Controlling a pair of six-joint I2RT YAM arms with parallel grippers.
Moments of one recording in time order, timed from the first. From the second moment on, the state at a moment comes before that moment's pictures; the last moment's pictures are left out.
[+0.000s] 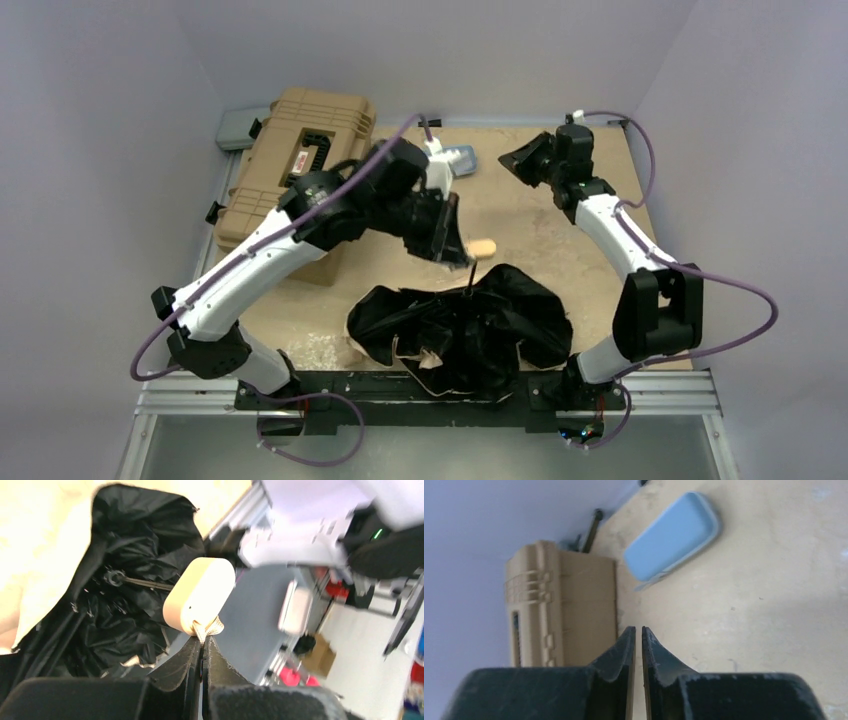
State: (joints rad) left arm -1.03 1.51 1.86 -1.08 0.35 -0.63; right arm 0.16 1.55 1.16 -0.07 -0.15 0.98
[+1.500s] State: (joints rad) left arm -0.86 1.61 1.91 -0.84 0.52 -0.69; right arm 0.40 1.26 0.99 -0.62 -0.50 1.06
